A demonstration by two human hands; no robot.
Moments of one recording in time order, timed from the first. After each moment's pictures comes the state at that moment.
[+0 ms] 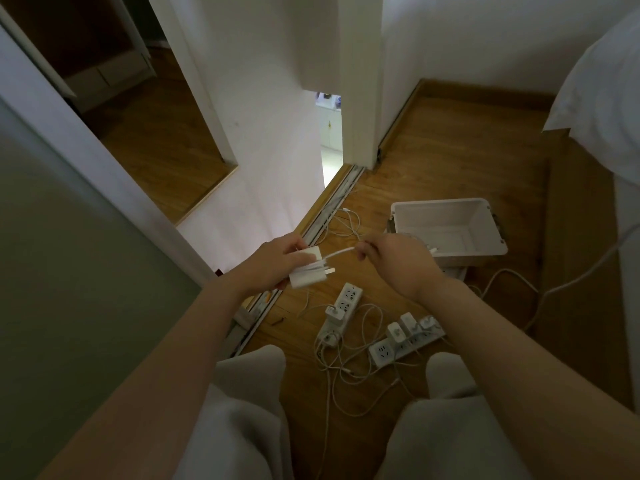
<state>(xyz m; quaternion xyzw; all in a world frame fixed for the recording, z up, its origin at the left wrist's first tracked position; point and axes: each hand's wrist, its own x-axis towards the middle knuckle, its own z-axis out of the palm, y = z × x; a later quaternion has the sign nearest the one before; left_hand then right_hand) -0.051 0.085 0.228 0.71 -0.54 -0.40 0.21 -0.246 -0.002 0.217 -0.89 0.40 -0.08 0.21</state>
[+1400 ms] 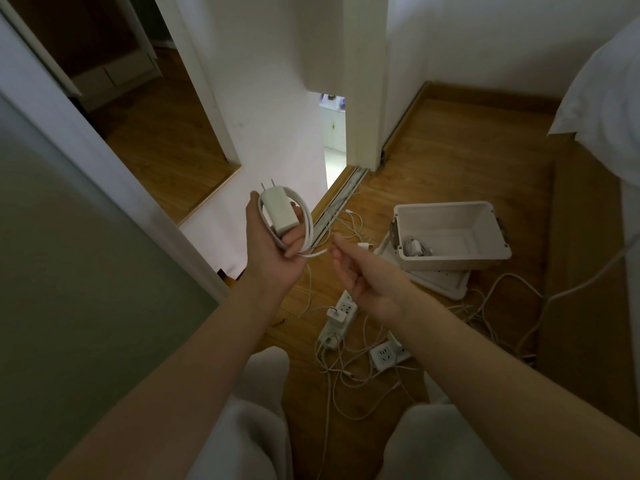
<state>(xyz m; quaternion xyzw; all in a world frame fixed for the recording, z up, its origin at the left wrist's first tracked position) -0.075 0.072 0.239 0.30 -0.08 -0.60 0.74 -0.213 0.040 0.235 -0.15 0.36 -0.27 0.88</state>
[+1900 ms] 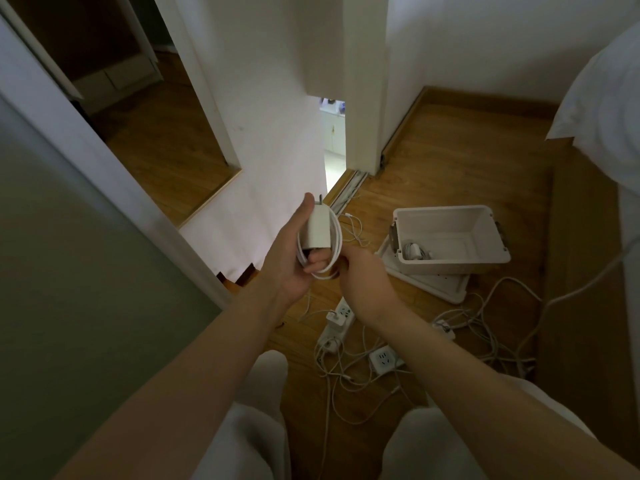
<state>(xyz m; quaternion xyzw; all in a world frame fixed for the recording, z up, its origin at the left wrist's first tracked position) -0.090 0.070 0.241 0.42 -0.18 -0.63 0.62 -0.206 0.043 0.219 -0.78 0.40 -0.26 0.42</state>
